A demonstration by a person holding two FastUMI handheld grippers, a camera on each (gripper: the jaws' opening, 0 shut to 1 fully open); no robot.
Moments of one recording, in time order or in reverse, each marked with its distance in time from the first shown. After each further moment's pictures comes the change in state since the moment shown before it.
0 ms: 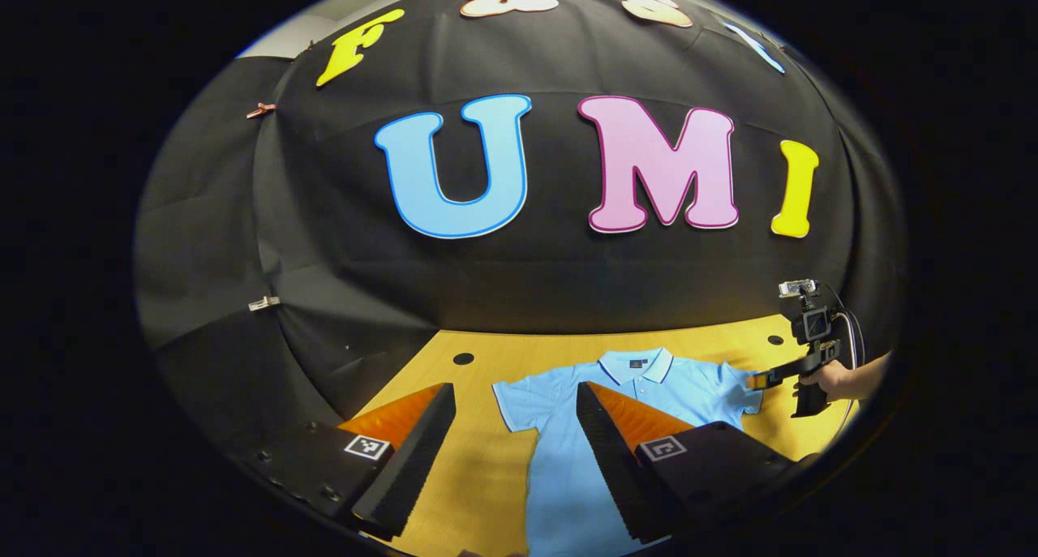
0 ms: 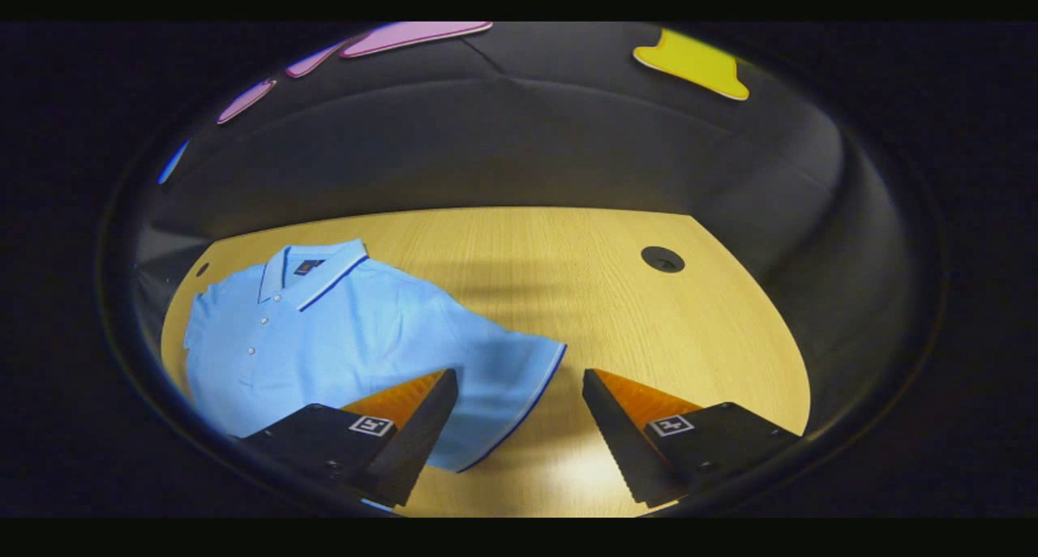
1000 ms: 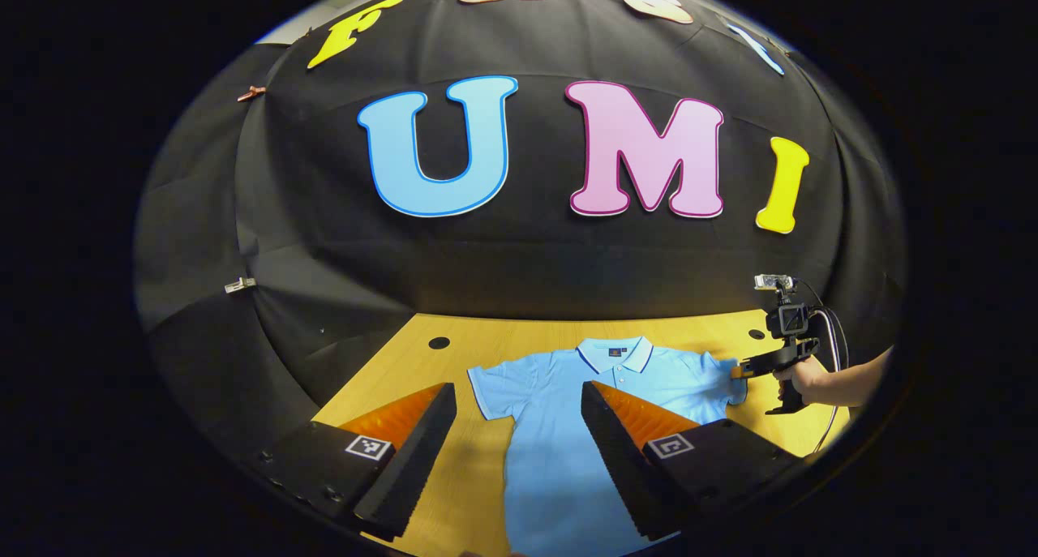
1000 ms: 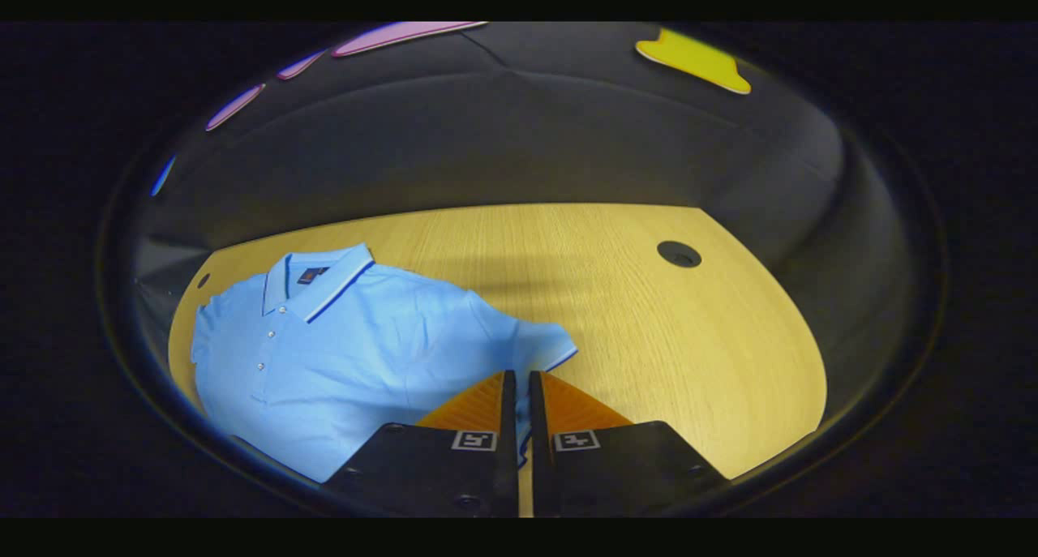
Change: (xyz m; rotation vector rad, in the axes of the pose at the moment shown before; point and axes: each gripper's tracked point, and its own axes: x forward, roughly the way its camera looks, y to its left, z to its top) left arm 0.005 -0.004 -0.023 -0.048 0.038 -0.064; right arm -0.005 0.024 0.022 -0.009 -0.023 -0.002
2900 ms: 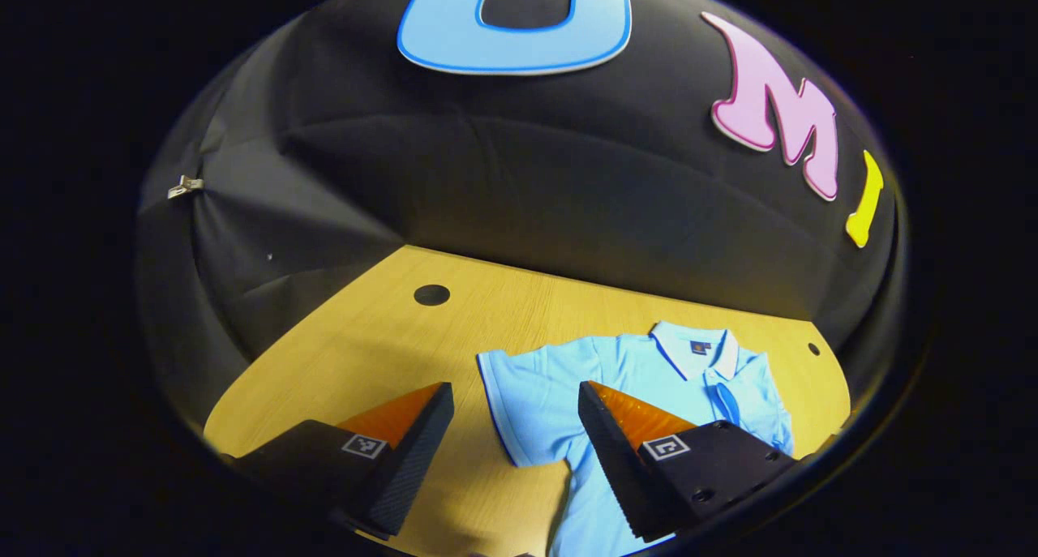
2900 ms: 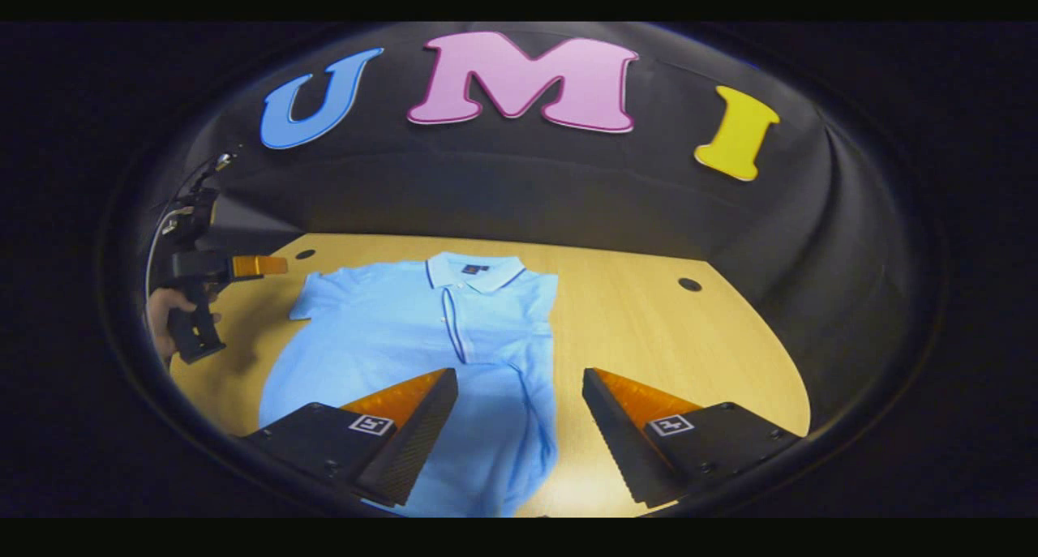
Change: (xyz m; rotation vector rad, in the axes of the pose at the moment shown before) left arm 0.270 0.068 -0.101 -0.164 0.192 -0.015; right arm -0.188 0.115 -0.076 -0.091 -0.191 0.043
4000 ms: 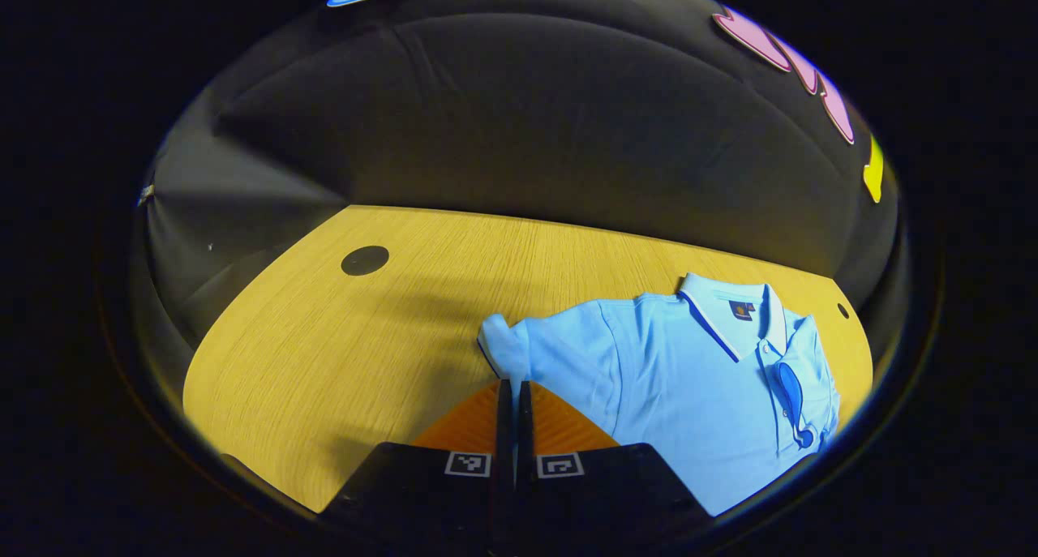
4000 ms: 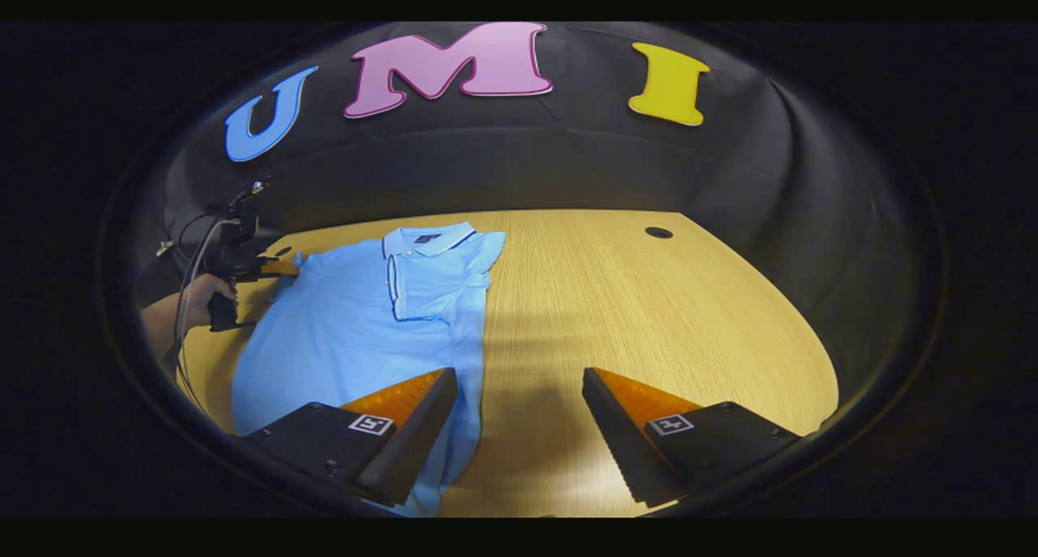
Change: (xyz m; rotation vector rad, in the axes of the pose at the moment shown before) left arm 0.083 -0.028 -0.043 0.063 0.136 -0.025; right arm 0.015 -0.056 -0.056 0.119 0.051 0.031
